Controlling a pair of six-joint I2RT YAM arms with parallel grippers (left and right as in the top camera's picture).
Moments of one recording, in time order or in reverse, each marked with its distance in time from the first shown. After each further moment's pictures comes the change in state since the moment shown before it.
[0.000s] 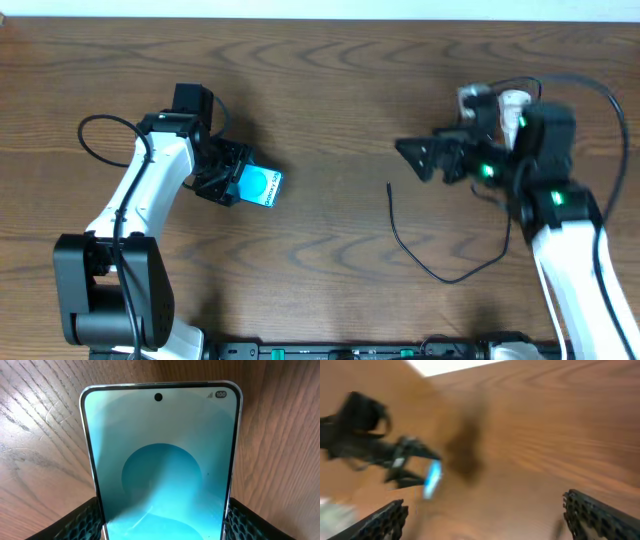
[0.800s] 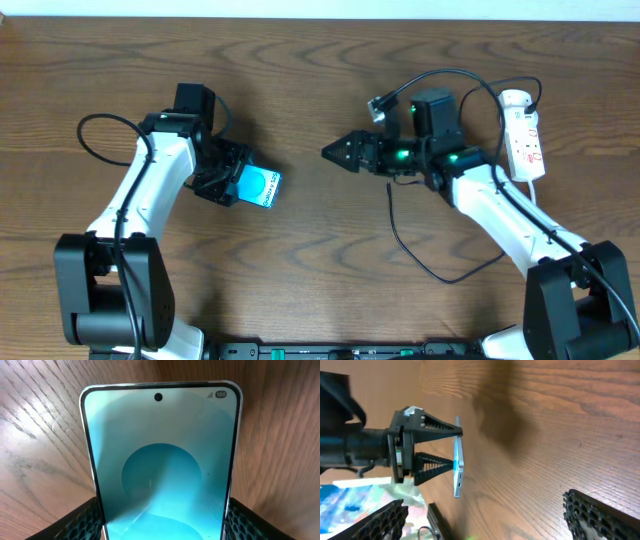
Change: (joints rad) left arm -0.013 0.000 0.000 0.003 -0.042 -0.001; right arm 0.271 0.407 0.023 0.253 -0.049 0.371
